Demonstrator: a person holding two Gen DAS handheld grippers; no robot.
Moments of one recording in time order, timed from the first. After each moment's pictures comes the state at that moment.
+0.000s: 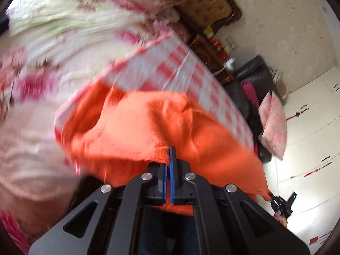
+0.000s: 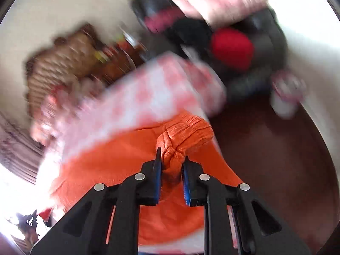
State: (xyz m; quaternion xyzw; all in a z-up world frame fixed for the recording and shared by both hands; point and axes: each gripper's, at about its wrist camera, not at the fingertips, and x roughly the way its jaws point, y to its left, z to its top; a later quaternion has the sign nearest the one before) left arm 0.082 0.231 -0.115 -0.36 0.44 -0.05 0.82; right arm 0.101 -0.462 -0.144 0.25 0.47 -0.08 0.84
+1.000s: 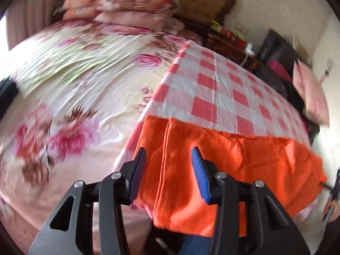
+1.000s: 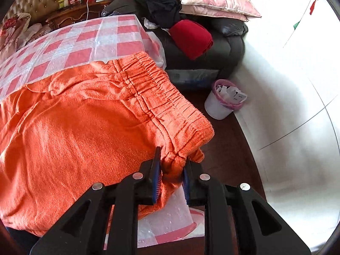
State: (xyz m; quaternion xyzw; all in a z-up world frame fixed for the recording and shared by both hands) left arm 0.134 0.269 -0.126 -0.13 0.44 0.02 0.89; right arm 0.090 -0.403 -0.177 0.01 0.51 -0.24 0.83
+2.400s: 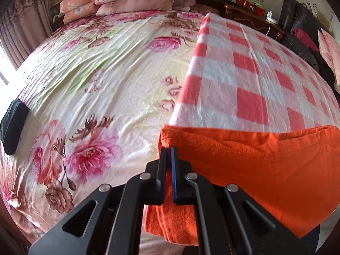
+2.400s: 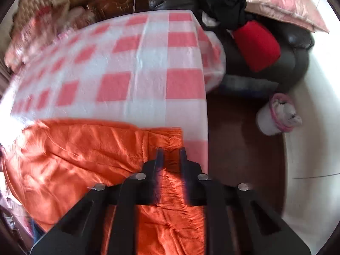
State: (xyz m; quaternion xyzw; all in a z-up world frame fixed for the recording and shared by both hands) left arm 0.197 0.291 -0.159 -0.05 0.51 0.08 0.85; right arm 0.223 -0.411 -0.158 -0.01 0.56 -0.05 0.83
